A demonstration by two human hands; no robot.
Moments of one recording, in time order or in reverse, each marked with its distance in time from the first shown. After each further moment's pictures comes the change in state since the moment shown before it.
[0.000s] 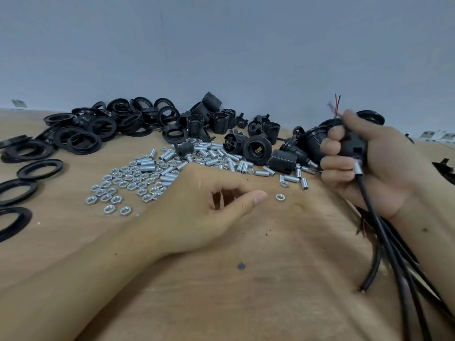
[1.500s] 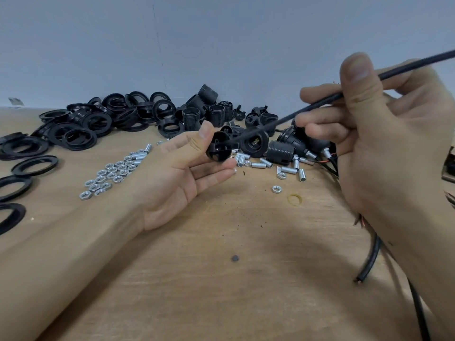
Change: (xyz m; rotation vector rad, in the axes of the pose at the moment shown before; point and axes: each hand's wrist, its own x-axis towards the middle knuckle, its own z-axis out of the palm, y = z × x) left_hand 0.016 -0.016 -0.011 -1.085 0.202 -0.641; right_hand -0.029 0.019 0.034 -0.181 -0.019 -0.904
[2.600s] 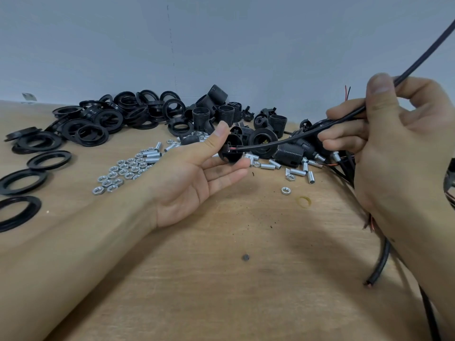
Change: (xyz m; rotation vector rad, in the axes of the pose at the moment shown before) left_hand -0.004 0.004 0.006 -0.070 0.027 -0.124; right_hand 0.005 0.013 -0.008 -0.184 0.140 0.027
